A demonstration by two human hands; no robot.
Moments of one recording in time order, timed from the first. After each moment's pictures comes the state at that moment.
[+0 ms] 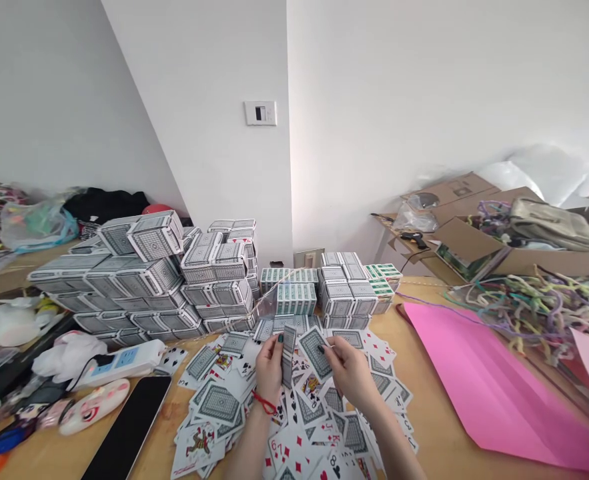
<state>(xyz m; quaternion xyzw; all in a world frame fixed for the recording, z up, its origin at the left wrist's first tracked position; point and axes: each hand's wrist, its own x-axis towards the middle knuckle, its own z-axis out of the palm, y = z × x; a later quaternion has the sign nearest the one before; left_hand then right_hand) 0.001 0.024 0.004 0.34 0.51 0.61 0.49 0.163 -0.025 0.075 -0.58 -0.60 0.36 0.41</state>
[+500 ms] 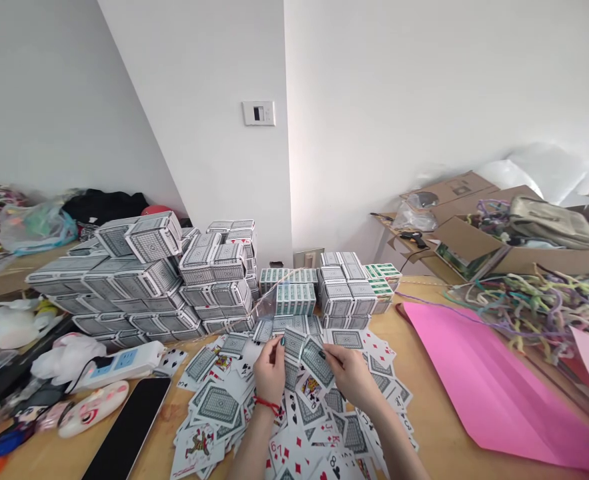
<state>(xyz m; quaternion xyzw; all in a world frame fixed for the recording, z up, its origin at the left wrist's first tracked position) -0.005 0.015 0.009 0.50 0.57 0.57 0.32 0.172 -0.018 0.069 -0.57 -0.66 0.33 0.35</state>
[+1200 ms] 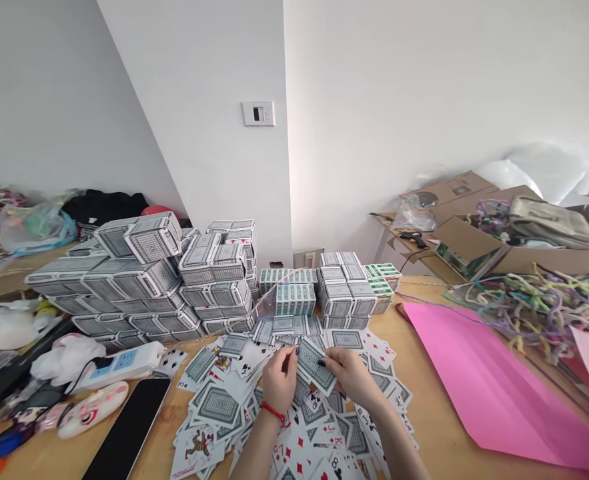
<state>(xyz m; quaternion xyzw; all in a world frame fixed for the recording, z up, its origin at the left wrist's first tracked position) 0.004 0.001 0.012 0.66 0.53 0.47 0.24 0.173 -0.013 0.044 -0.54 -0.54 0.54 0.35</state>
